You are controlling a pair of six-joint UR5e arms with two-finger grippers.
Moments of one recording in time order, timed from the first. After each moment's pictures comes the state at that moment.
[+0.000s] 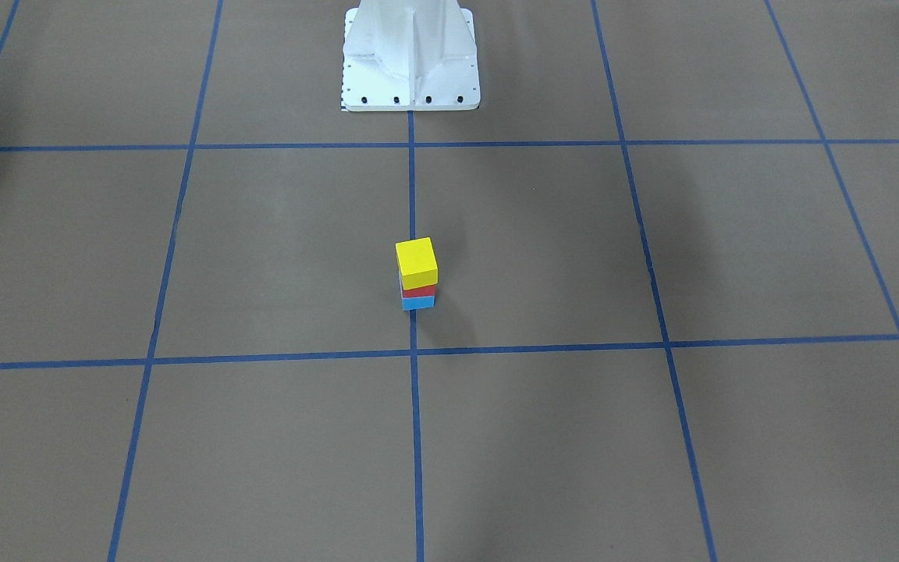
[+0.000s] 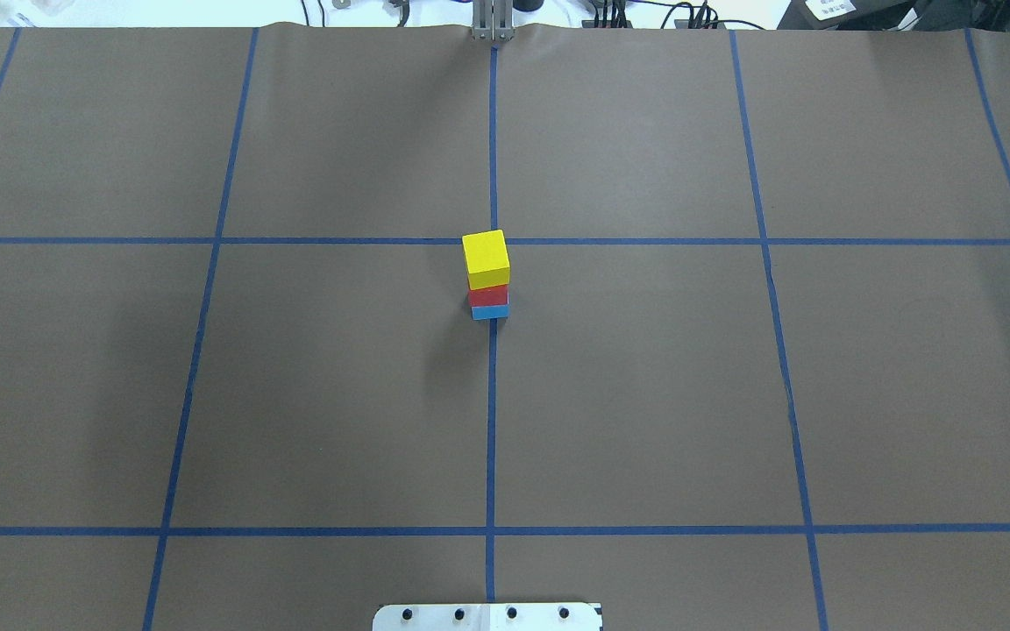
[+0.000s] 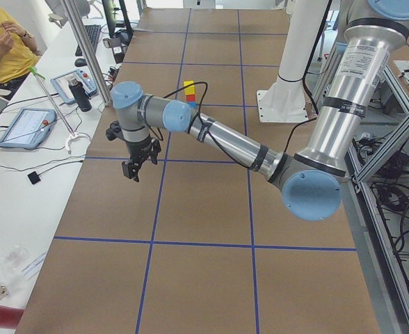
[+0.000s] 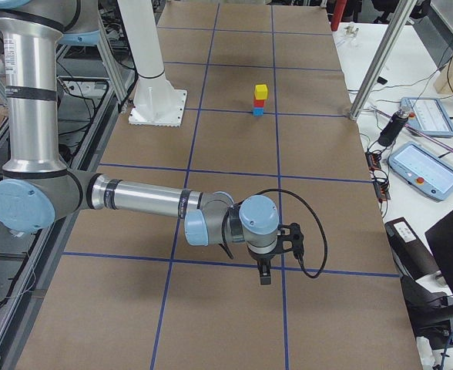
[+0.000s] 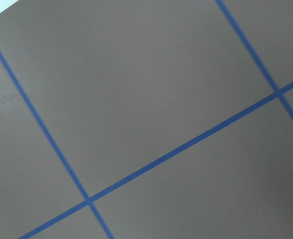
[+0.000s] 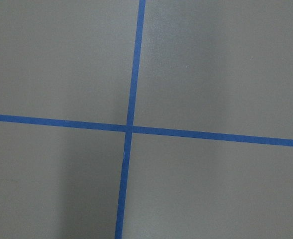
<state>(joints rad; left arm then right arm) -1.51 -1.84 -1.60 -1.34 -2.26 0.45 1.62 -1.61 1.52 -1.31 2.36 0.01</state>
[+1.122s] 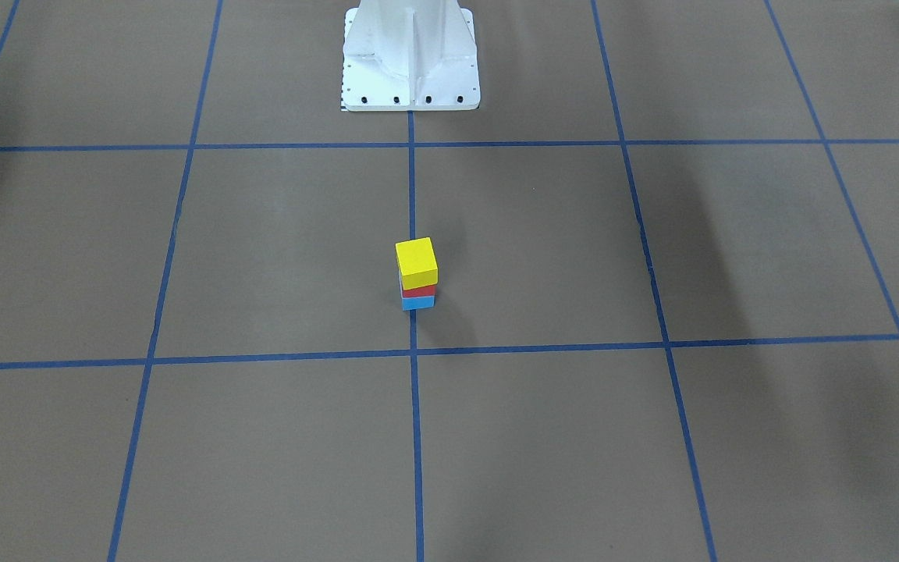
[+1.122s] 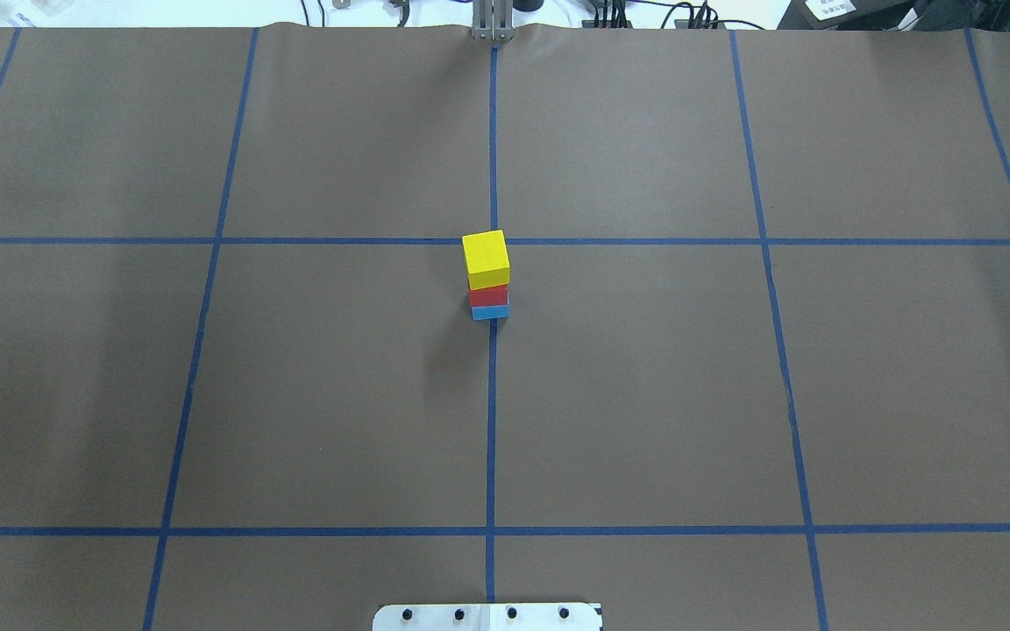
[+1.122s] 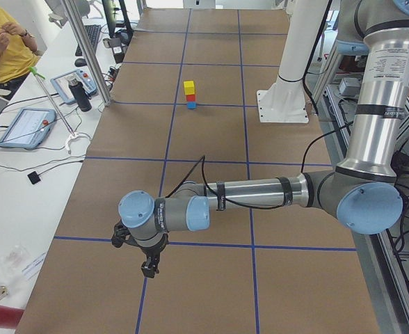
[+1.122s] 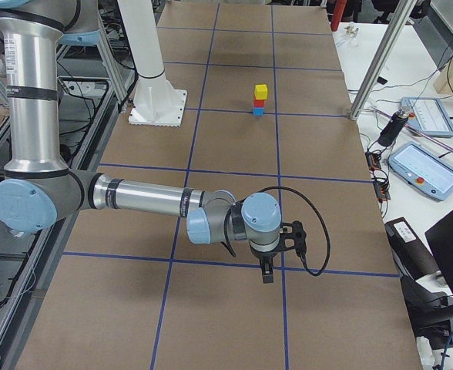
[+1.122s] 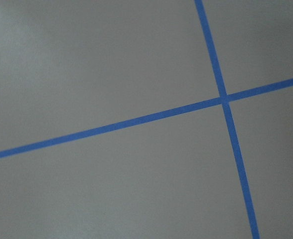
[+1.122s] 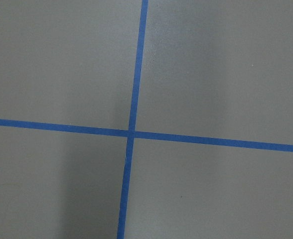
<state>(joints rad) -1.62 -1.69 -1.37 -1.55 -2.30 0.24 1.62 -1.60 1.52 -1.32 2.36 0.01</state>
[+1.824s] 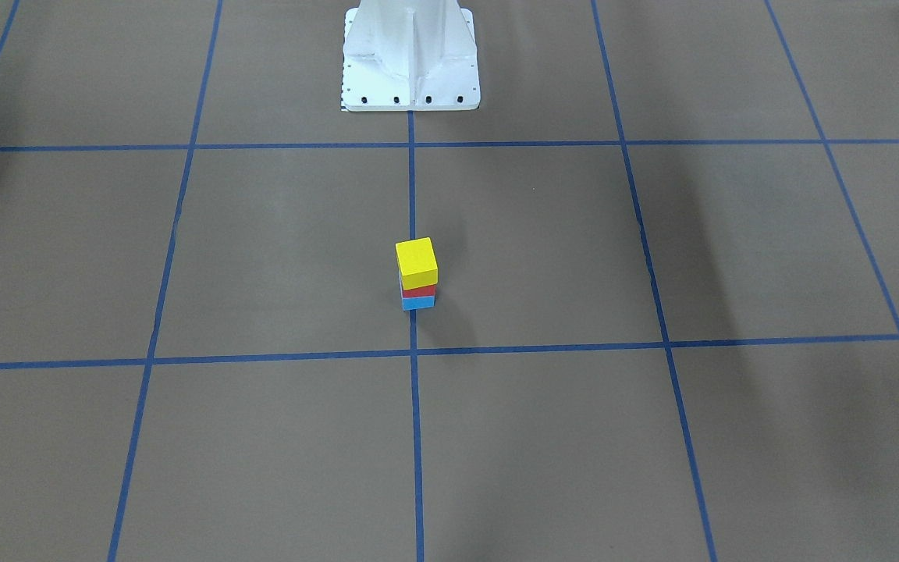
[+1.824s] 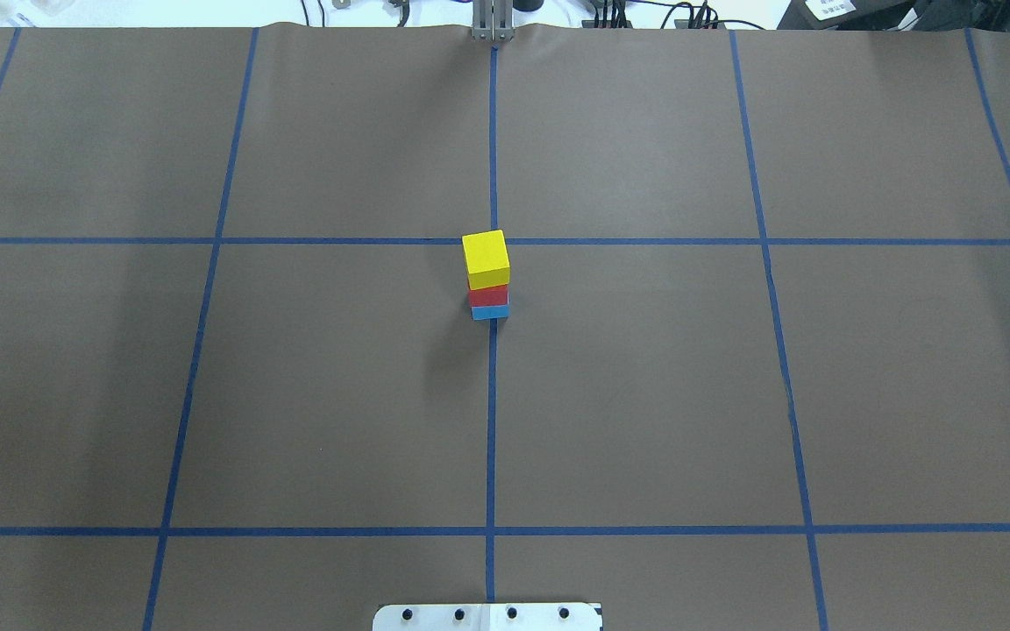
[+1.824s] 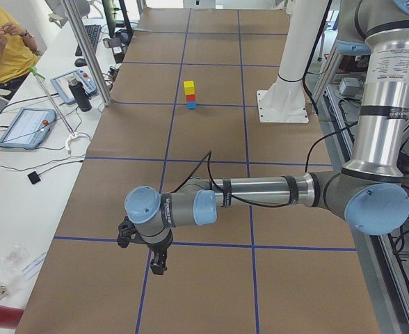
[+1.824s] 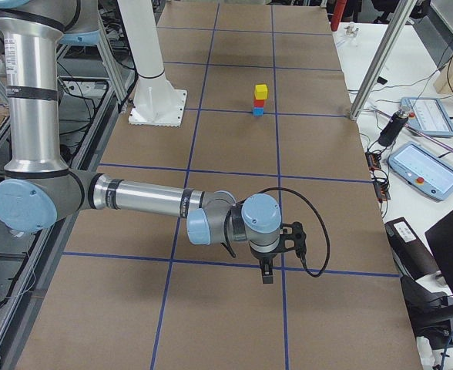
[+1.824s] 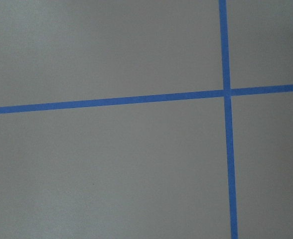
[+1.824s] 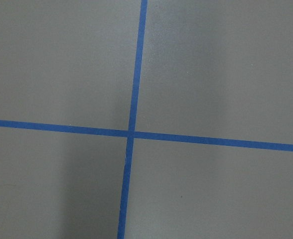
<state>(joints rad) -1.63 -1.65 -1.46 -1.53 -2.30 0.20 1.62 -1.60 1.52 -1.32 2.36 0.01</state>
